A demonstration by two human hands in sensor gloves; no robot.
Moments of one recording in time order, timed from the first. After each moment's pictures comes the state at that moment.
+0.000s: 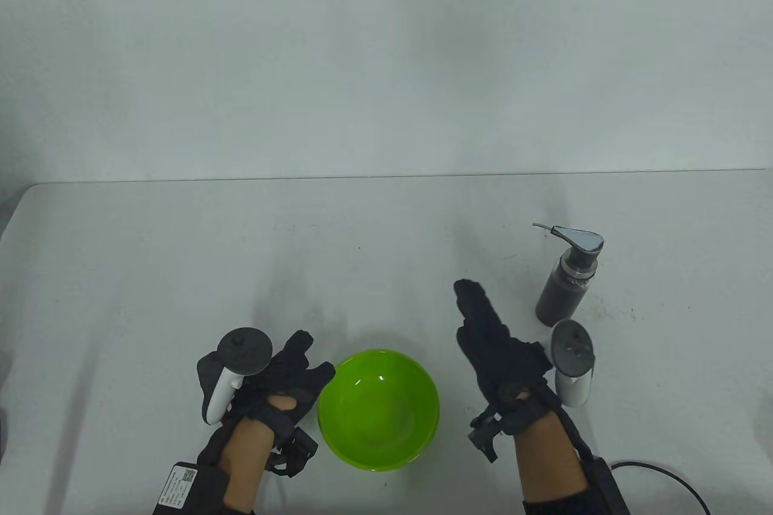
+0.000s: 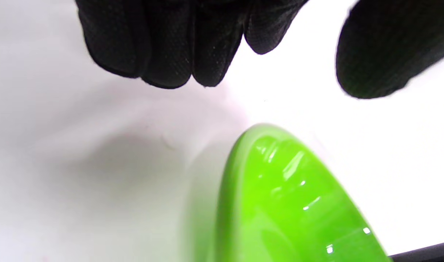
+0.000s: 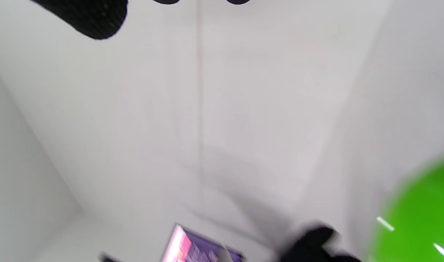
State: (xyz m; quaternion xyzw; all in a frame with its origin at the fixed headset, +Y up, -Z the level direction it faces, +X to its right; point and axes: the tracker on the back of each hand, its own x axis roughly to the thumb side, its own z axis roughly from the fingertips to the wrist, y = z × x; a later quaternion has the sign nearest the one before) left_hand -0.219 -0.730 -0.325 -0.16 0.03 0.41 0.90; right_hand 0.178 -0.668 -0.326 0.22 -0.03 0.68 0.70
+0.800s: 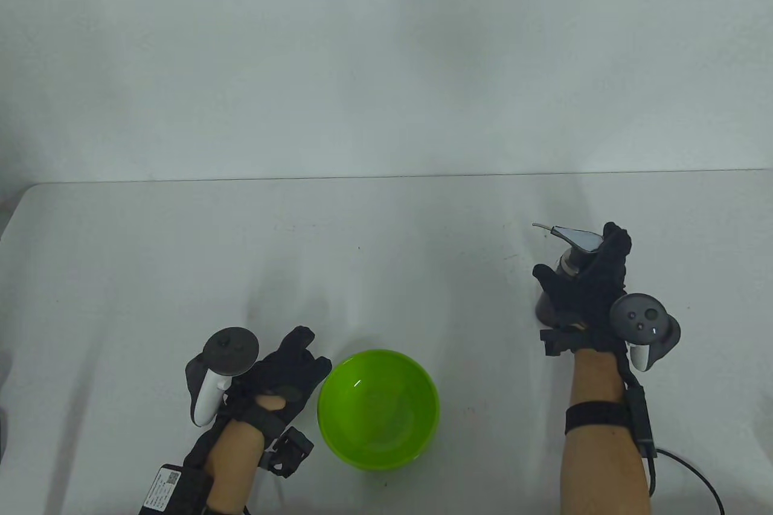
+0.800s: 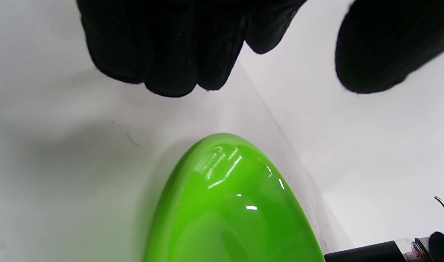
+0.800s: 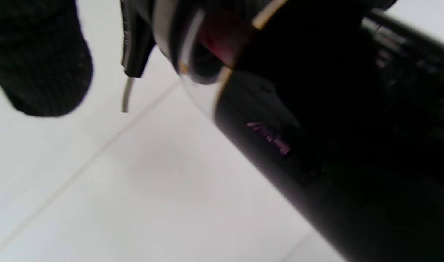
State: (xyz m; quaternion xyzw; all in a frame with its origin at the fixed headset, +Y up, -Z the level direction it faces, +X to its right) left_hand -0.224 -0.726 -0.323 -0.16 0.00 0.46 0.87; right_hand 0.306 -0.713 -0.406 -0.01 -0.34 0.86 0.39
